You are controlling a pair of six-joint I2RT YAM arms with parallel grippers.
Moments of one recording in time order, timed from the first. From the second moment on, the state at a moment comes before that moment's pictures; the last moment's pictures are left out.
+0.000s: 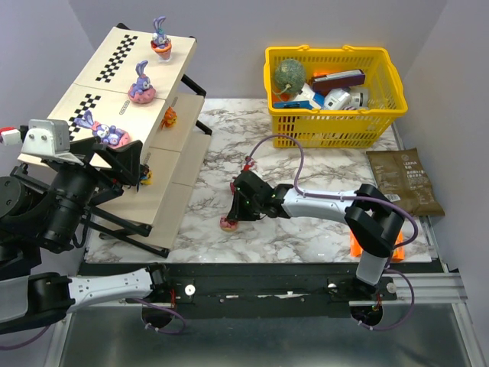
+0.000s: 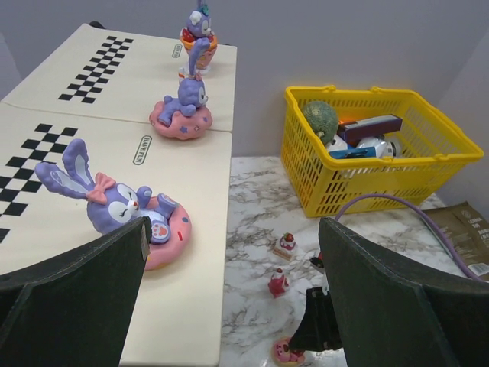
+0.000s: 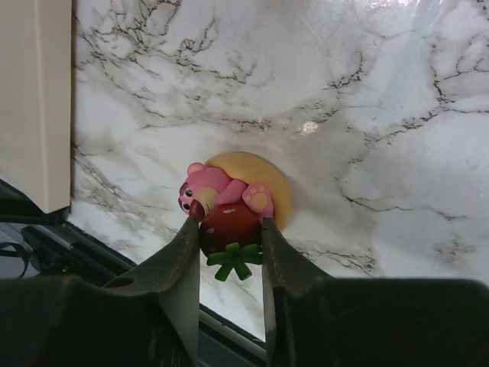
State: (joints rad) left arm -1.15 0.78 1.80 -0.90 -0.90 -0.08; right arm 0.99 1.81 1.14 -0.23 0.02 0.90
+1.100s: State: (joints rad) left arm -1.15 0.78 1.79 -0.80 -0.90 0.02; right arm 1.20 2.26 1.91 -0.36 0.17 1.03
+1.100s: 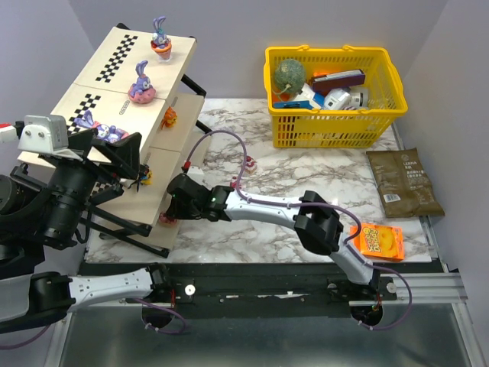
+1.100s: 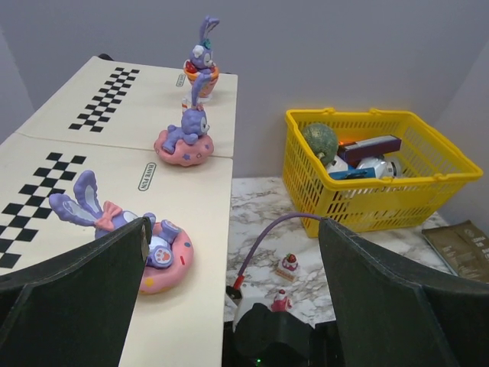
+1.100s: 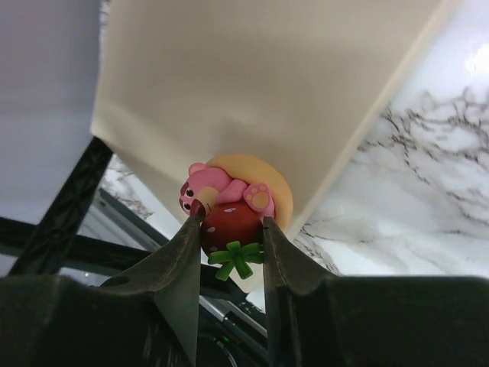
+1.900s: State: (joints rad) left arm -1.15 0.81 1.77 -0.77 -0.90 0.03; right arm 1.23 2.33 1.96 -0.39 0.26 1.17
